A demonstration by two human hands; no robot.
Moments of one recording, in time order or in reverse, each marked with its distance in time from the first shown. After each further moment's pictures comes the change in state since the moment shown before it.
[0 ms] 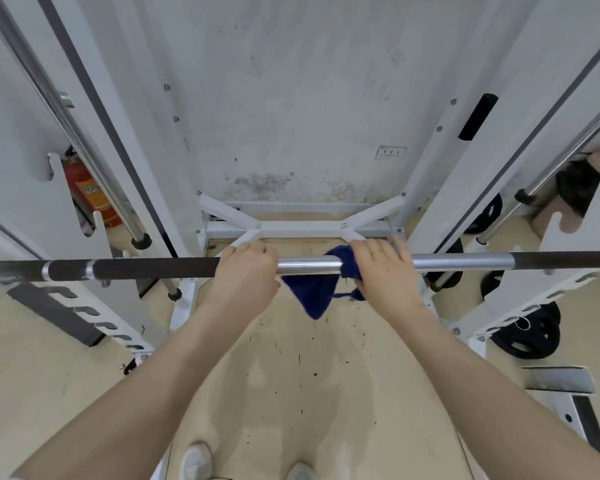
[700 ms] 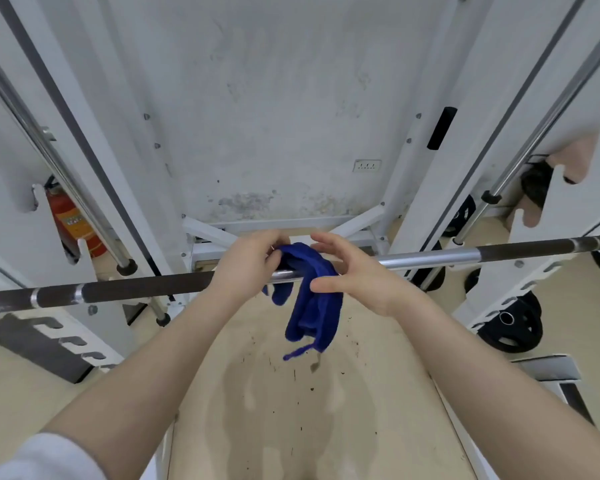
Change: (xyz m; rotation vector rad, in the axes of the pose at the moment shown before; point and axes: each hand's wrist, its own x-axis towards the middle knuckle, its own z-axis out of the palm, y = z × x) left_hand 0.023 0.007 -0.014 -0.642 0.157 0.080; right_hand -0.004 -0.018 -0.072 1.481 -0.481 0.273
